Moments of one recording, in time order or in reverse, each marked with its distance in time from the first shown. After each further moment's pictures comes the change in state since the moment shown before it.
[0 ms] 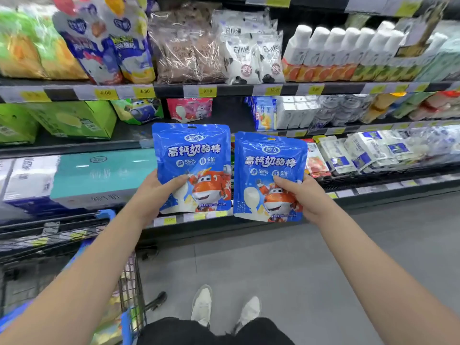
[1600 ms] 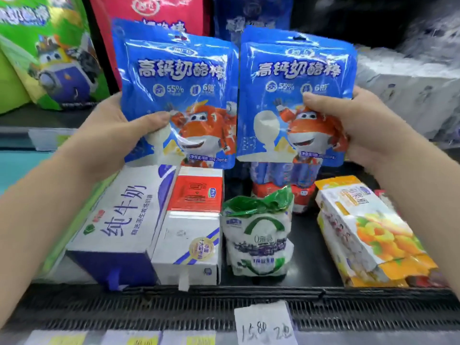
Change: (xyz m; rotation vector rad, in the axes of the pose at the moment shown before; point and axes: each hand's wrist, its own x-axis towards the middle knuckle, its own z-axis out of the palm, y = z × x) left_hand 0.316 -0.080 0.034 0.164 0.214 0.683; right_hand 0.383 0.006 -0.022 -0.031 -0.263 -0.692
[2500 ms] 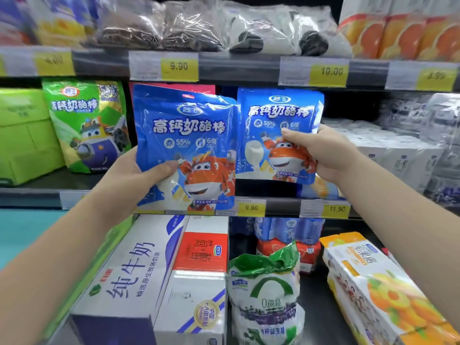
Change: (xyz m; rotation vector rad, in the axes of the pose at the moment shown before) left_hand 0.006 0.018 -0.009 -0.058 0.032 0.058; right_hand 0.061 -0.029 0.019 -0.007 0.005 -0.070
